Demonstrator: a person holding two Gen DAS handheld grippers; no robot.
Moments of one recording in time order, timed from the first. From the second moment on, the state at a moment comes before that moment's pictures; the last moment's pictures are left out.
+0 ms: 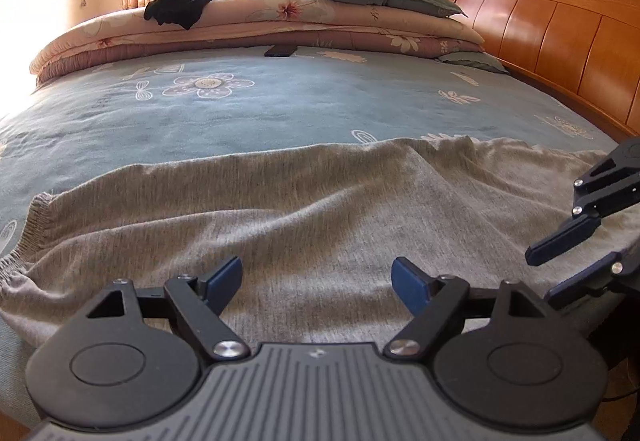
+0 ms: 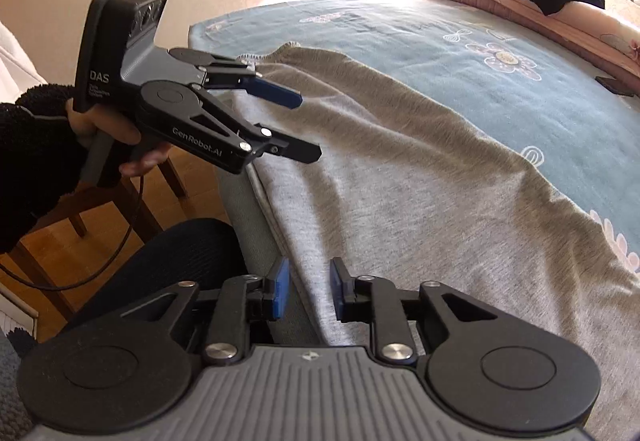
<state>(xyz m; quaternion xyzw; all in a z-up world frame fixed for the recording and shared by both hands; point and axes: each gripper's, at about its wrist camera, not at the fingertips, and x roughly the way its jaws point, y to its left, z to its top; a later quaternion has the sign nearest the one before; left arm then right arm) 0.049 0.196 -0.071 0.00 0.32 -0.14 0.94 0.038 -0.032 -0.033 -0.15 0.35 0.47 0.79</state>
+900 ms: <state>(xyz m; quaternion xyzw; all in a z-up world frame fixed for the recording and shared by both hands) 0.024 0.249 -0.085 -0.06 0.37 -0.03 0.93 0.062 -0.063 -0.075 -0.06 0.41 0.36 0.83</state>
